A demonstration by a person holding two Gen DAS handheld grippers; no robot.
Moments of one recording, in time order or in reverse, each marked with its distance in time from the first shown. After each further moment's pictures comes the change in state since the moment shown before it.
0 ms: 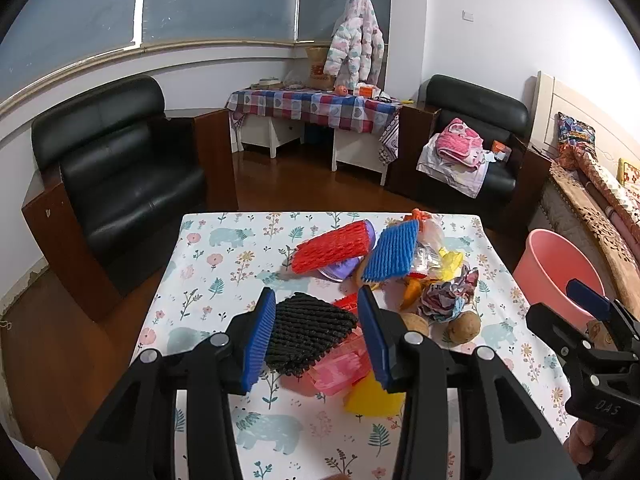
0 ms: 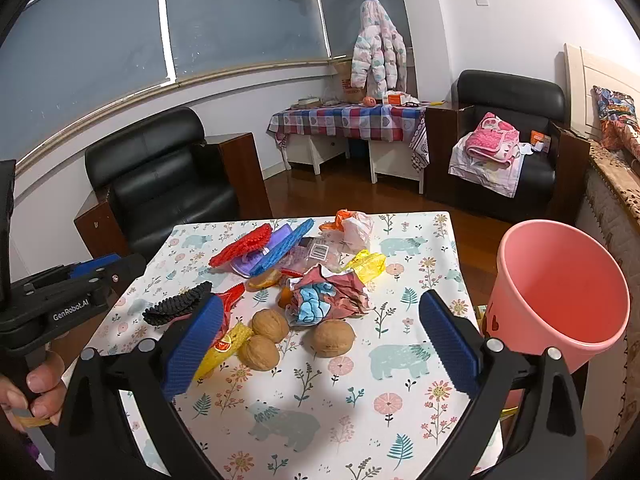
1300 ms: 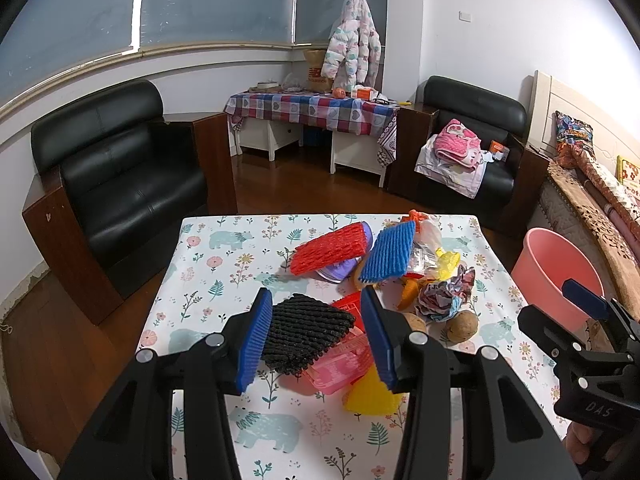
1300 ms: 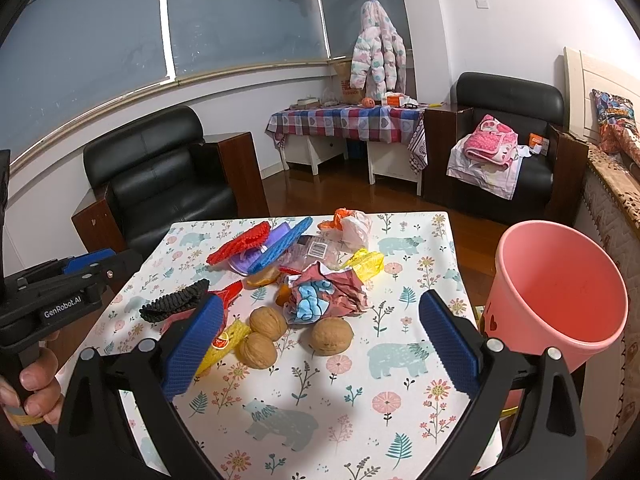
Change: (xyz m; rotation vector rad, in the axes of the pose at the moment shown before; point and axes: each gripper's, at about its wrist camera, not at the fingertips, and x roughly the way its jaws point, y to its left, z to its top) left arm 0.001 0.001 0.001 0.009 -0.004 -0.002; right arm -0.001 -0.001 0.002 -0.002 -0.007 -0.007
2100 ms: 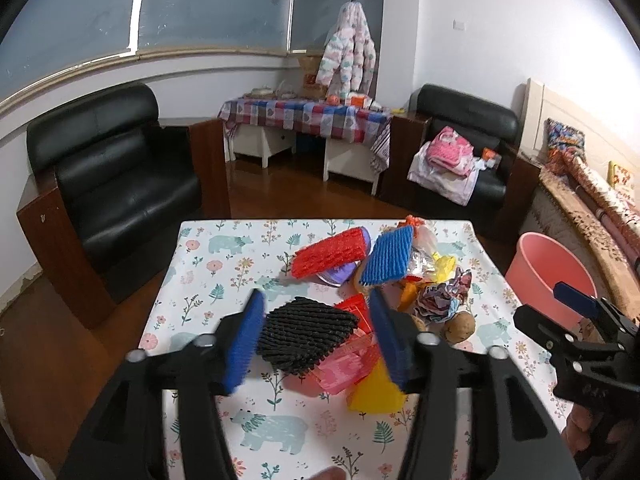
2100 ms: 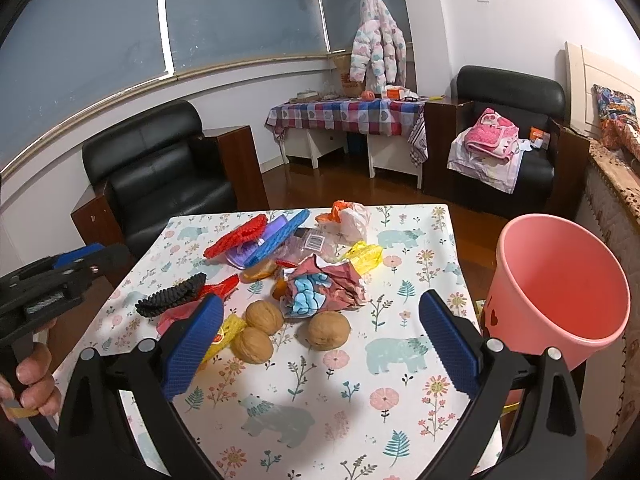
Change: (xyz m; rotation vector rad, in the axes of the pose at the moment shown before) left arm -0.010 0.012 -0.004 -0.011 -0.045 -0.040; right arm 0.007 -0.004 -0.007 -0.001 0.025 -0.002
